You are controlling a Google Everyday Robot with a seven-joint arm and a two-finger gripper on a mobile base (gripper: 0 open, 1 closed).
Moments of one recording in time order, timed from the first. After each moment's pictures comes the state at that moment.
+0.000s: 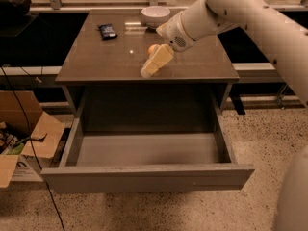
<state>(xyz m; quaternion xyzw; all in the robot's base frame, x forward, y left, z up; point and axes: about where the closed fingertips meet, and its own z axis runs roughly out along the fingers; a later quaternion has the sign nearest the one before) 0.689 -0.007 0.902 -0.58 0.70 0.18 0.38</state>
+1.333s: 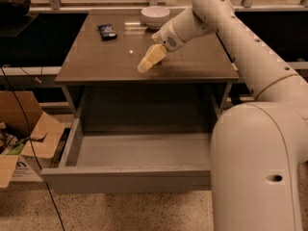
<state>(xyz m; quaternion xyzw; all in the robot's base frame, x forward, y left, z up) 0.768 0.008 0.850 -0.56 0.72 0.23 0.35</state>
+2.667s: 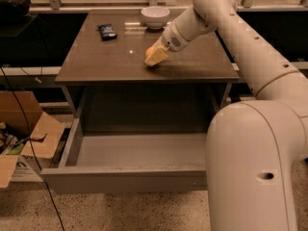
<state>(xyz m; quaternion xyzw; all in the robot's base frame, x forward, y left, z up) 0.773 -0.015 0.840 -0.57 0.73 0.19 0.32</state>
